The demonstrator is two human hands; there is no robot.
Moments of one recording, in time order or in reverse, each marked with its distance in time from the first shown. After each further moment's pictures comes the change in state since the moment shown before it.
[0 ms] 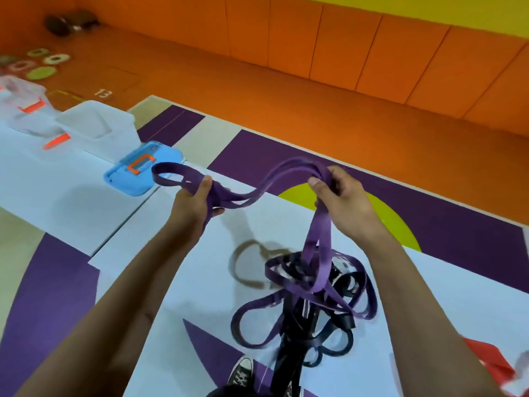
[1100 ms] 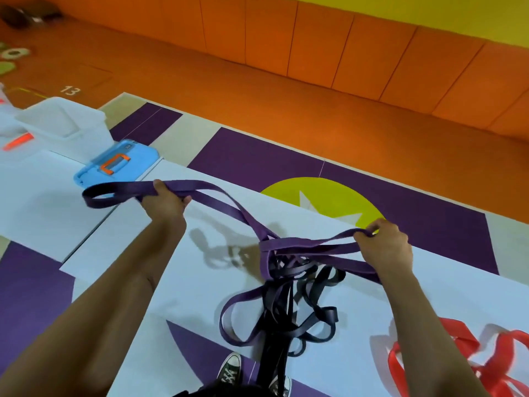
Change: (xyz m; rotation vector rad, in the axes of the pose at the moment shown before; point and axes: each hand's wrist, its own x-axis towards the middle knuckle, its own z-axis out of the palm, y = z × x) left_hand 0.031 -0.022 0.011 -0.312 0.459 -0.174; right_hand -0.063 0.092 -0.072 -0.655 0.374 0.595
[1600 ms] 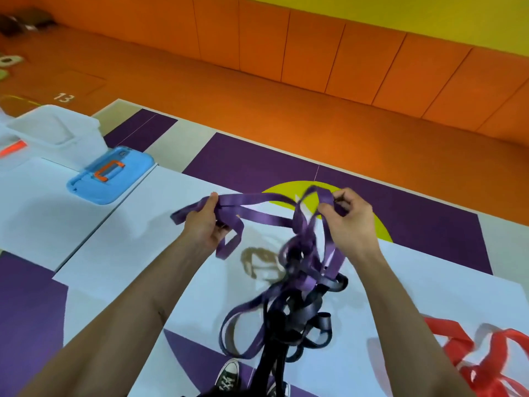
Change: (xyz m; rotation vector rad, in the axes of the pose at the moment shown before) left_hand -0.050 -0.030 0.021 0.119 -0.414 -0.251; right_hand -0.037 -0.076 -0.013 0.705 -0.068 -0.354
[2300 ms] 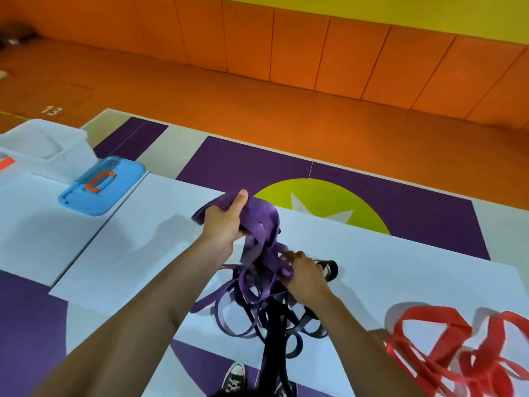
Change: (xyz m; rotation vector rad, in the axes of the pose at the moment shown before) left_hand -0.026 -0.014 0.043 0.242 -0.040 0.085; right_hand -0.042 0.130 0.060 -0.795 -0.510 0.123
